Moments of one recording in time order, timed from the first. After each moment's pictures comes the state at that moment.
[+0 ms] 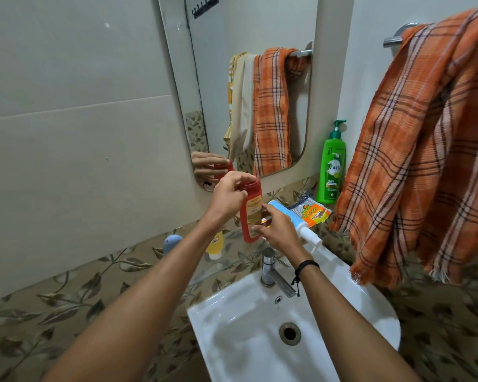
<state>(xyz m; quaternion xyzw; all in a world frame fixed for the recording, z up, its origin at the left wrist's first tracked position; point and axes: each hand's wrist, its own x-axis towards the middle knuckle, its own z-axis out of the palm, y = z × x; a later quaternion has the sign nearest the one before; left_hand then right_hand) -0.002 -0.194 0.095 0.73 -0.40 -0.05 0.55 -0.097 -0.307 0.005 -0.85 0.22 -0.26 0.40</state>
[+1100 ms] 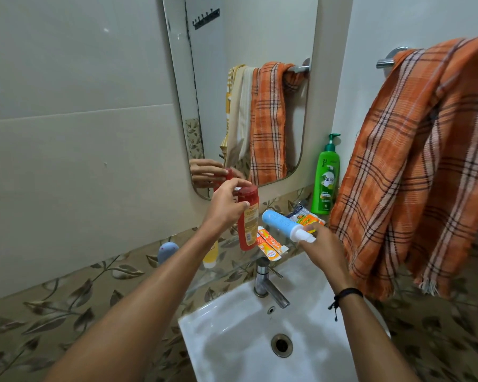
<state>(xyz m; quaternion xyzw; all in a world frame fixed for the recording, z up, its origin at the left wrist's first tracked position) -0.005 -0.194 0.097 0.75 -0.40 -0.03 0.52 -0.173 -0.360 -0.005 -0.82 0.40 -0.28 0.31</state>
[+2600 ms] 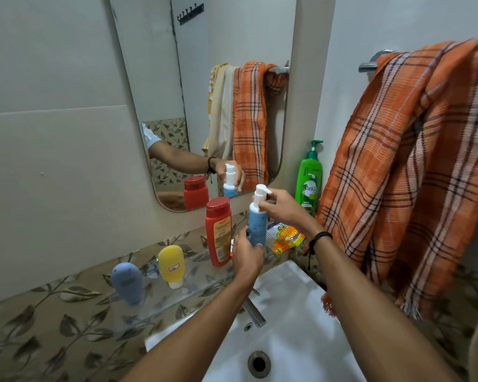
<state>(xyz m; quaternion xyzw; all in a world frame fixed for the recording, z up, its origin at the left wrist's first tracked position) -0.068 -0.299 -0.003 0.79 -0.23 -0.12 0.56 -0.096 -0.432 0.073 -0.84 0.18 -0.20 0.47</state>
